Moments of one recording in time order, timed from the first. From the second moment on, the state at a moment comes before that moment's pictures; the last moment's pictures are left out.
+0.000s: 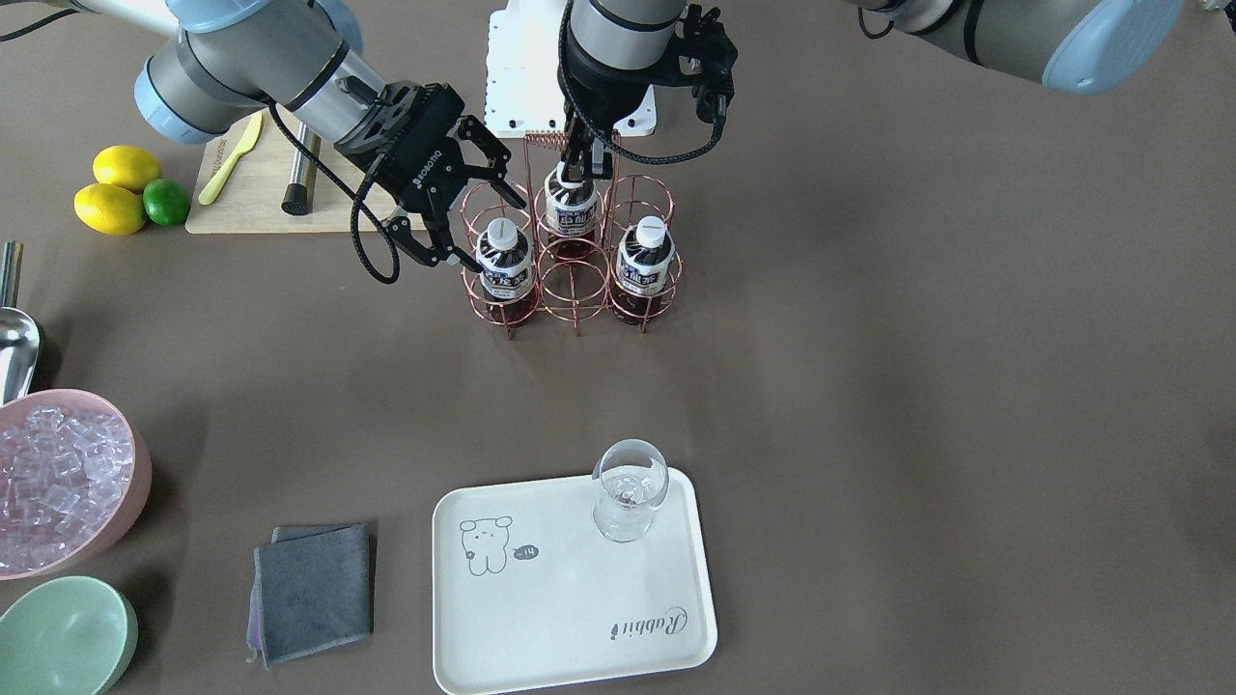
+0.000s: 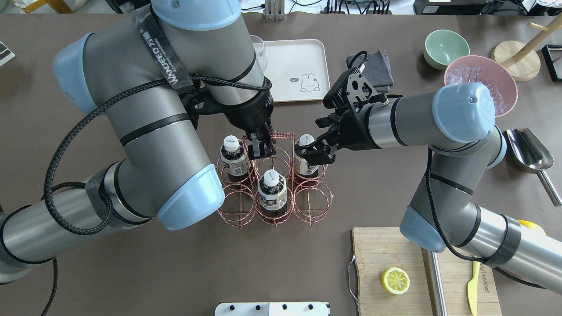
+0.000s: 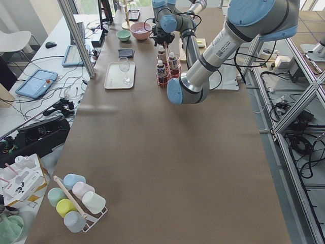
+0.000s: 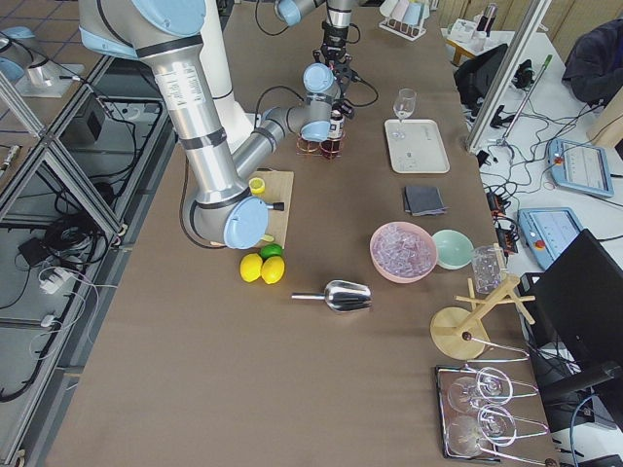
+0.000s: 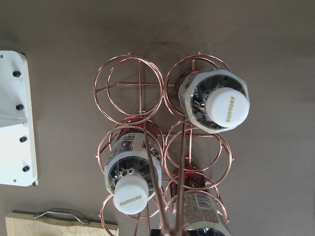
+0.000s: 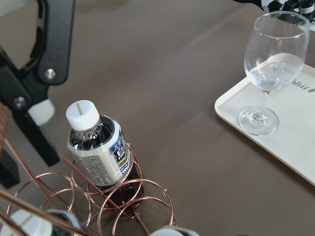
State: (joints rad) left arm -0.65 -2.50 -1.82 -1.27 -2.19 -2.80; right arm 0.62 -1.16 1.85 -0.82 1.94 0.49
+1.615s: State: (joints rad) left arm -0.65 -2.50 -1.81 -1.27 -2.19 -2.80; right arm 0.60 -1.20 1.88 -0.80 1.94 0.47
